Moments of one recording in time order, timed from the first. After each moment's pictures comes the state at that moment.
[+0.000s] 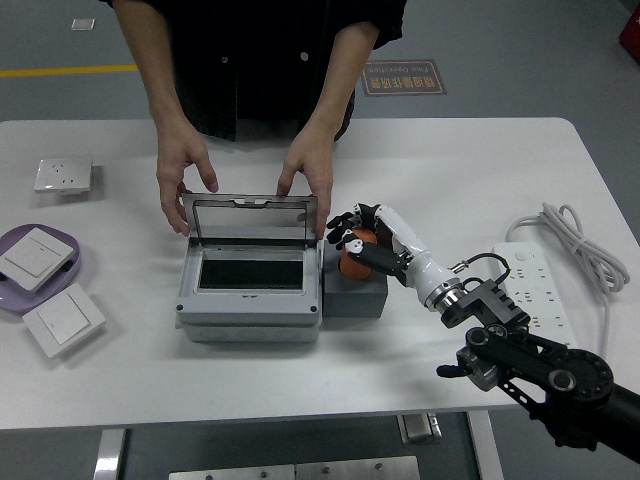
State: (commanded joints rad) left arm 0.08 0.22 -0.44 -0.22 0.20 -0.07 0.11; right arm 0.43 -0.31 0.59 1.28 -0.87 -0.27 0.33
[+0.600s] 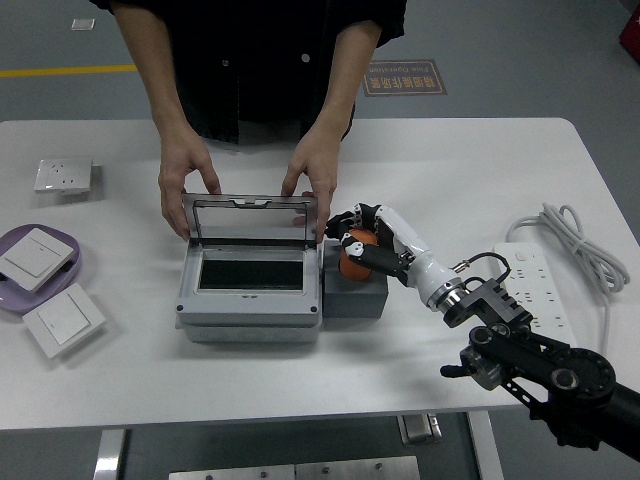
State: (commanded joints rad) left arm 0.08 0.22 -0.44 -0.22 0.20 -0.07 0.11; right arm 0.43 -0.31 0.59 1.26 -0.87 -0.23 0.35
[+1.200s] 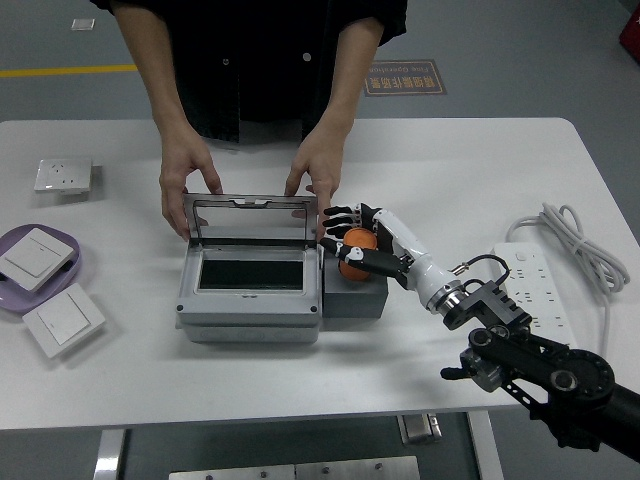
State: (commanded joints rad) left arm 0.08 0.22 -0.44 -0.22 0.20 -0.07 0.11; right arm 0.43 -0.31 0.58 1.26 -0.87 -0.23 0.35
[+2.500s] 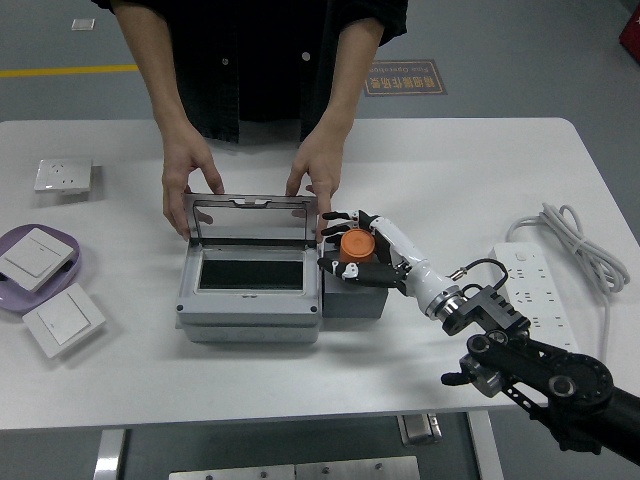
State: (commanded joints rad) left arm 0.08 0.21 -0.45 -0.22 0.22 -0.06 0.09; right arm 0.43 -0.32 0.56 1.26 -0.90 -0.24 0.34
